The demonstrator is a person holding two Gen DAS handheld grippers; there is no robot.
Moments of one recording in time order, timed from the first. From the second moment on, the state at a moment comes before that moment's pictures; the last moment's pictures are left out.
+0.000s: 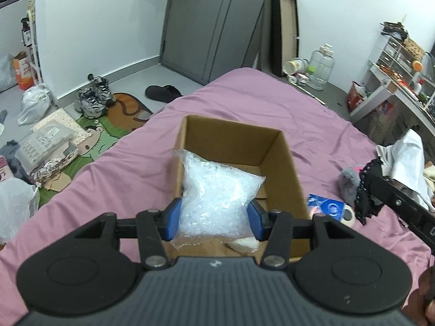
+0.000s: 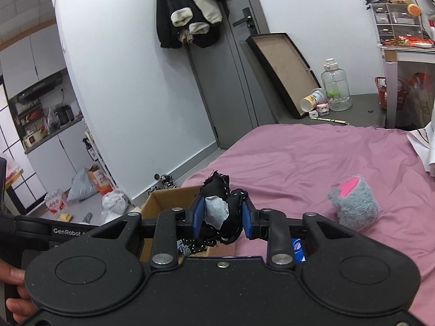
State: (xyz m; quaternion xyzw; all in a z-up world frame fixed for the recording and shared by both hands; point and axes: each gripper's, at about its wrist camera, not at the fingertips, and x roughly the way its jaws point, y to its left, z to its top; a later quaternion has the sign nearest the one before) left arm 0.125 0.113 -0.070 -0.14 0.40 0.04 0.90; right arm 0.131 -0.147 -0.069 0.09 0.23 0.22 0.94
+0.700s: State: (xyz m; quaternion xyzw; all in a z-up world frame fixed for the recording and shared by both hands) left arm 0.127 0.137 -0.080 -0.18 0.39 0.02 0.90; right arm 0.130 -0.100 -0.075 0.06 0.25 0.22 0.94
